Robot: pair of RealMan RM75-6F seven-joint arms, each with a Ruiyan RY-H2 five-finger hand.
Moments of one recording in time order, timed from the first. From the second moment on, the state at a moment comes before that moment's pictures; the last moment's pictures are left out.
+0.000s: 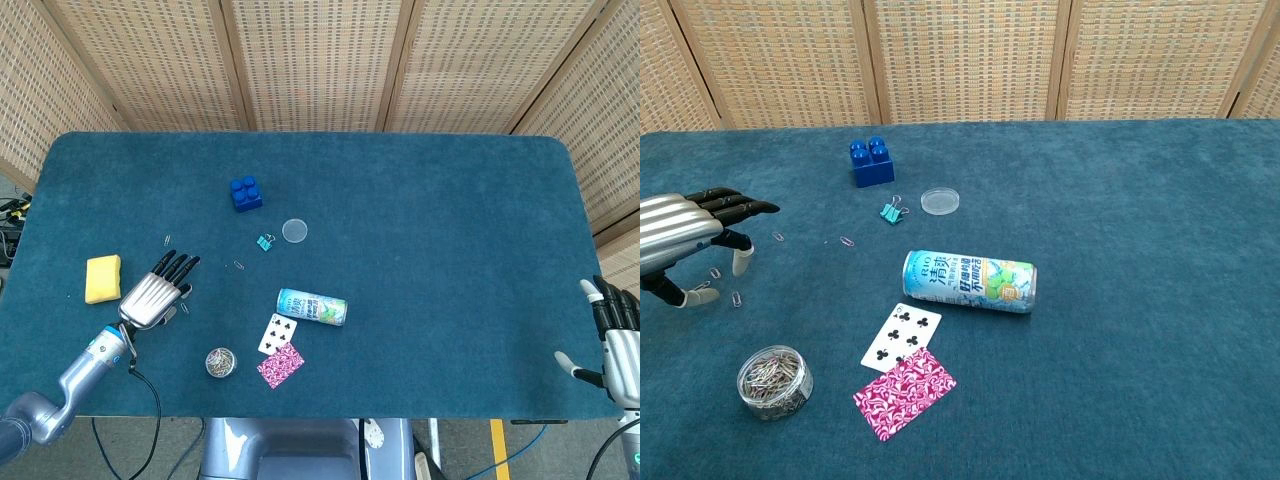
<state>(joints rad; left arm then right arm) -0.53 -1.59 0.01 -0.90 1.71 1.10 0.06 0.04 -1.05 0.09 -1.65 -1.48 1.52 0.04</state>
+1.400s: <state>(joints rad) -0.56 -1.66 0.05 -0.86 1.63 1.05 0.07 0.04 -1.04 0.09 -1.64 -1.48 1.52 0.08</state>
